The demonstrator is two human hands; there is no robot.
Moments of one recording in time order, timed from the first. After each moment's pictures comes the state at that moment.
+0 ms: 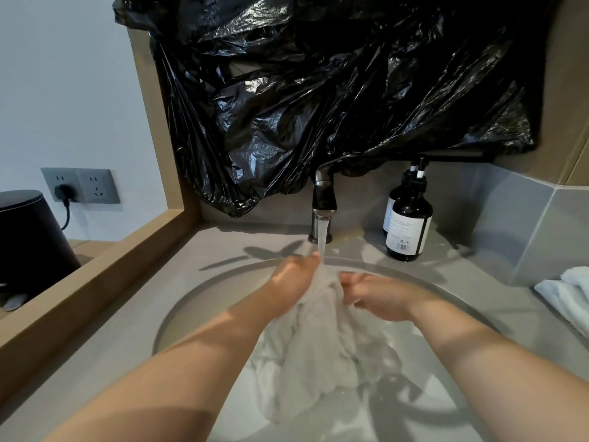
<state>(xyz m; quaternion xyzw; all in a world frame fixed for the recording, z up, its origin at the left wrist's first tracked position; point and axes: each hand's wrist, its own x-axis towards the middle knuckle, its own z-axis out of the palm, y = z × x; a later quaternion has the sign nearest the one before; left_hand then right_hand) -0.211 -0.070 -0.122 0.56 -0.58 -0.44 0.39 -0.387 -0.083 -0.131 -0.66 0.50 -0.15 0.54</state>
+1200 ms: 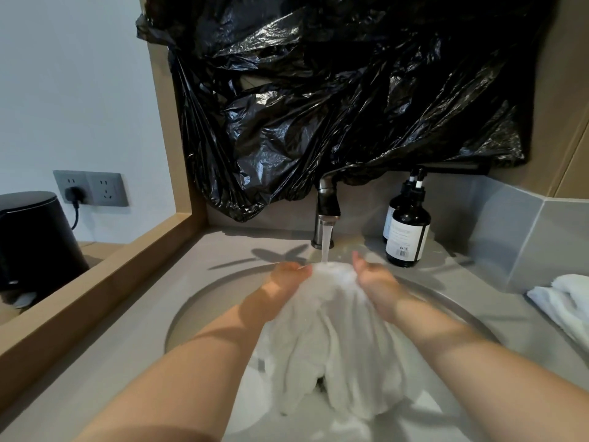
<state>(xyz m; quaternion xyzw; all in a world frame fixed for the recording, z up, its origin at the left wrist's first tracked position) -0.192 -0.083 -0.137 0.56 -0.54 -0.47 0.41 -0.368 -0.085 -0.129 -0.51 0.61 -0.41 0.45</state>
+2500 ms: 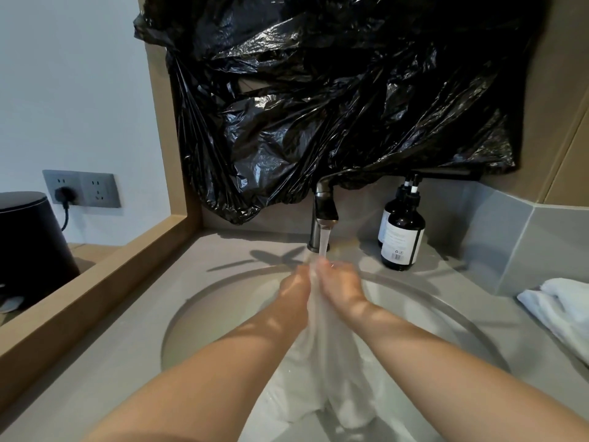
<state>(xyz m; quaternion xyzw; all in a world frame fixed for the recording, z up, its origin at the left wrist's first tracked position) -0.229 -0.067 -0.133 0.57 -0.33 -0.58 0.49 -0.308 -0.075 -0.124 -0.52 0.62 -0.47 0.36</state>
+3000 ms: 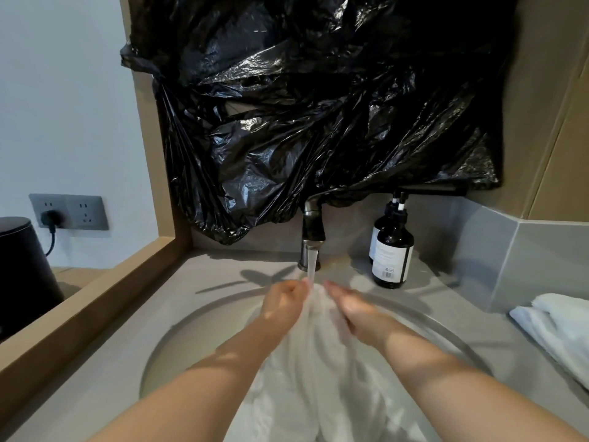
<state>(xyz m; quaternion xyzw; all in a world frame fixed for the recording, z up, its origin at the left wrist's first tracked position) -0.215 -0.080 -0.131 0.56 -0.59 -0.35 0.47 -0.355 -0.090 -0.128 -0.51 0.58 -0.35 0.53</state>
